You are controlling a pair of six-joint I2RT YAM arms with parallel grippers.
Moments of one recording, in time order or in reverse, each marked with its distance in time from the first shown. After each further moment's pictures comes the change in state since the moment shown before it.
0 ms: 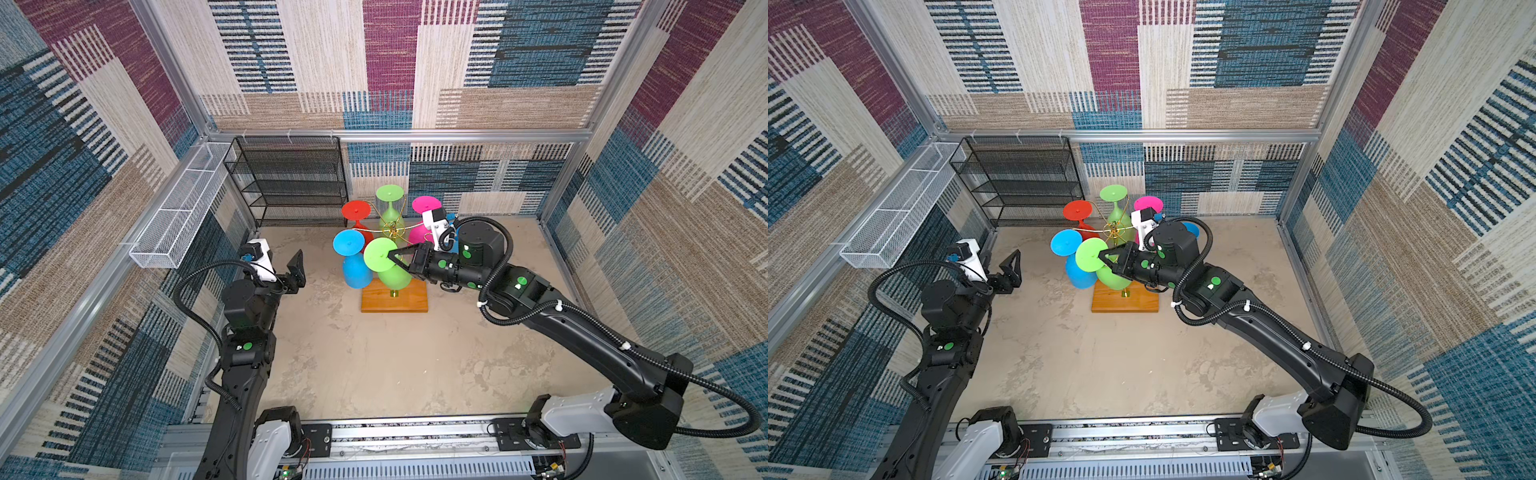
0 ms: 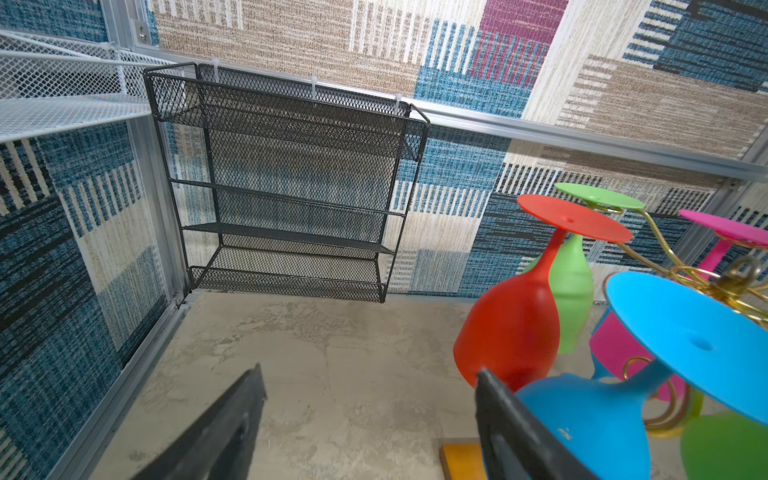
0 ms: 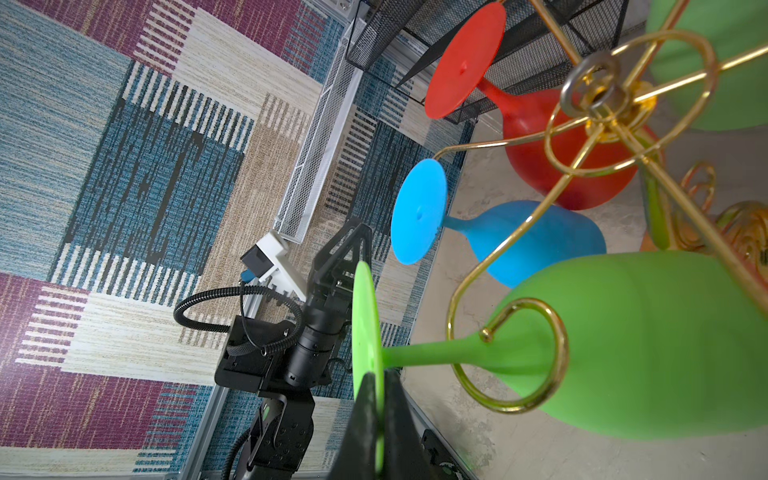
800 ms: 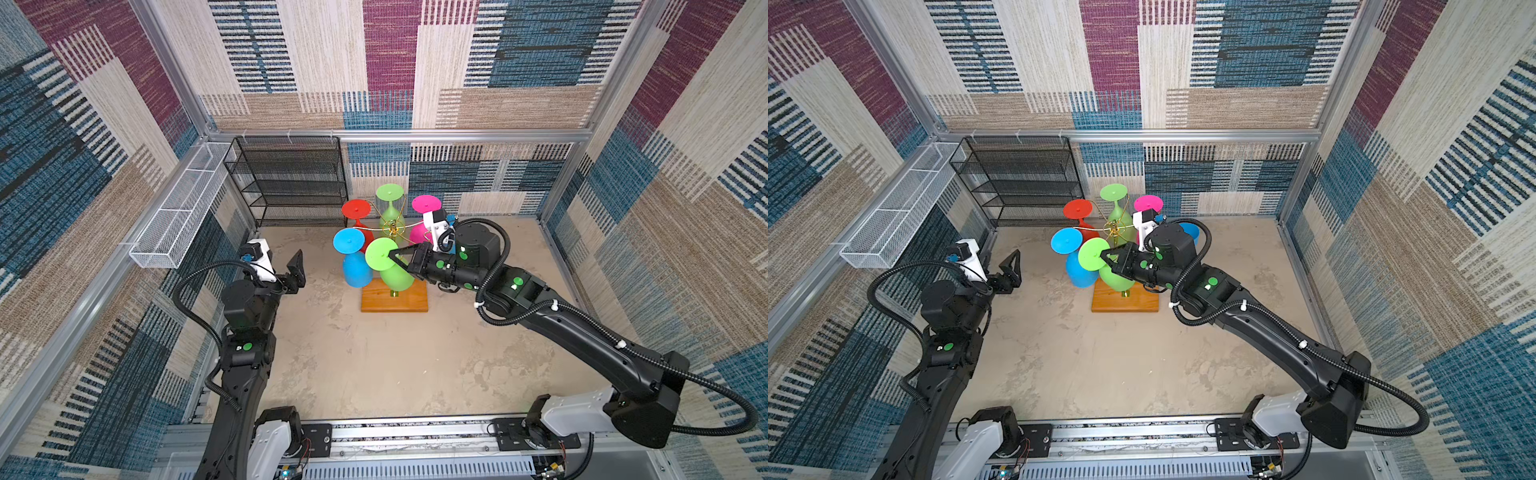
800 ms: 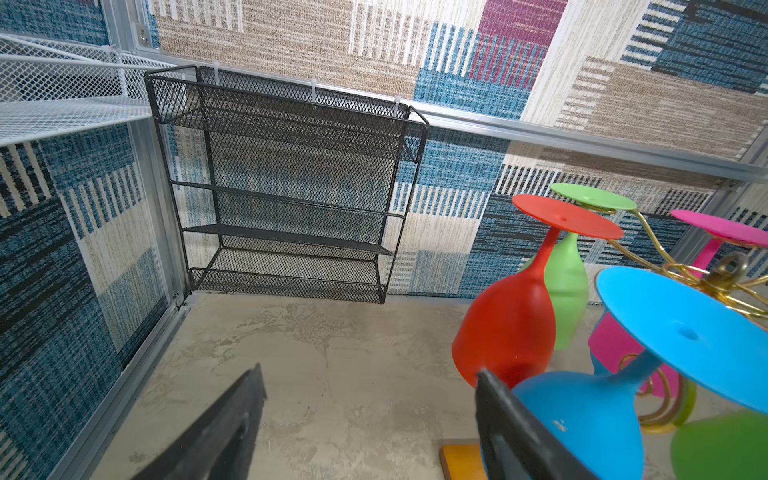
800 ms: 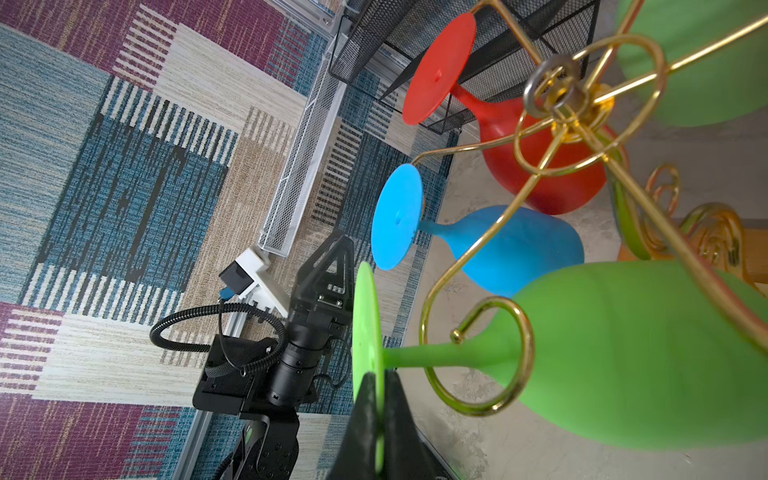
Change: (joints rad) left arm 0.000 -0.005 0.000 0.000 0.000 0.003; right arm 0.000 0.006 -0.016 0.010 0.050 0.008
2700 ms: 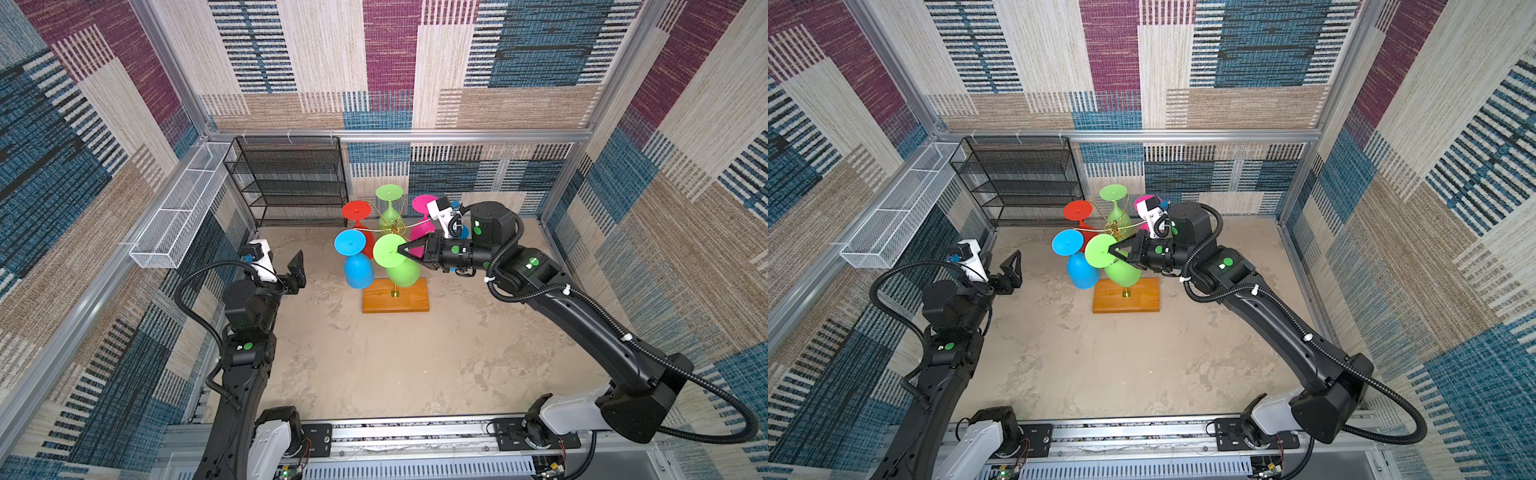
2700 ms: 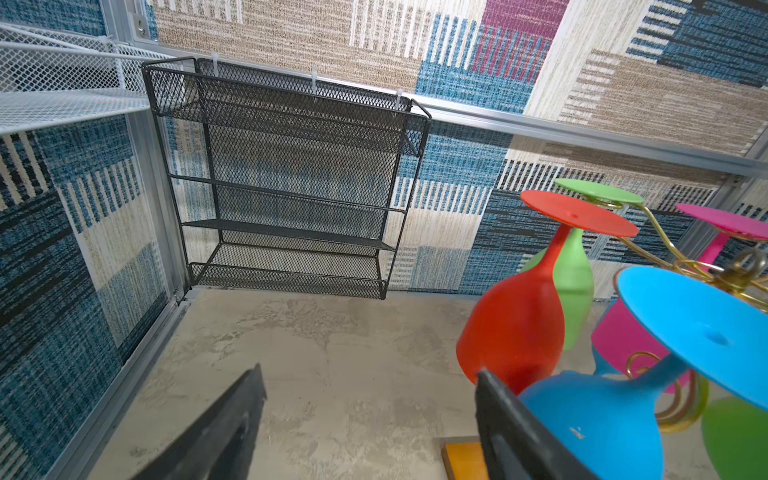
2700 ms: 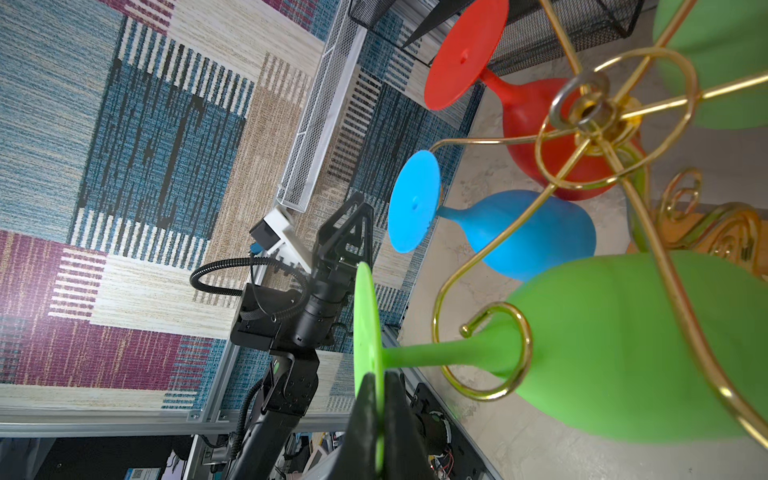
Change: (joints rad) left arm -0.003 0.007 -0.006 0.001 -0.001 0.004; right arm -0.150 0.039 0.123 -0.161 -0.345 -0.089
